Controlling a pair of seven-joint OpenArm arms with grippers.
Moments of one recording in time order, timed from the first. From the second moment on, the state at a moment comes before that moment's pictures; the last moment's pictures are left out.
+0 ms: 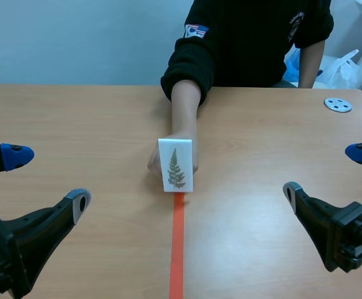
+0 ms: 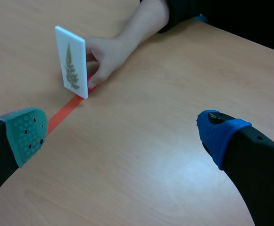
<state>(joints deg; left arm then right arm) 48.1 -31.3 -8.5 120.0 -21.3 -26.4 -7.6 -45.8 30.5 12.6 114.6 17.1 24.0 8.4</state>
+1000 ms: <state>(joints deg) 48.1 -31.3 -8.5 120.0 -21.3 -26.4 -7.6 -30.1 30.5 4.4 101.5 17.0 30.6 12.2</state>
